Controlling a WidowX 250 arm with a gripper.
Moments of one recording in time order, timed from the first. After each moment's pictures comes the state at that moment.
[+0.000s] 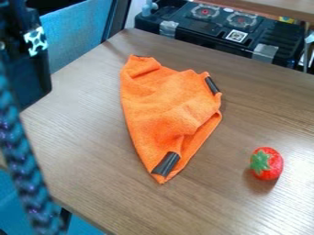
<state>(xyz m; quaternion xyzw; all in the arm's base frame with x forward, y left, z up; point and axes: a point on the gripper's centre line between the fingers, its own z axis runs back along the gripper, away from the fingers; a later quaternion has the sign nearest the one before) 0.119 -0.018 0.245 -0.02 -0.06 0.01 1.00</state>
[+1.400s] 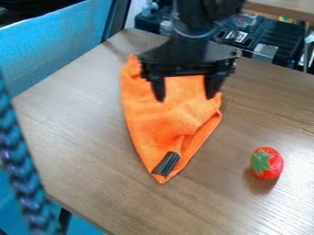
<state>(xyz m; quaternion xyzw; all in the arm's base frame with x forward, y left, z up) 0.305 -0.055 0.145 0.03 -0.22 0.30 0.93</state>
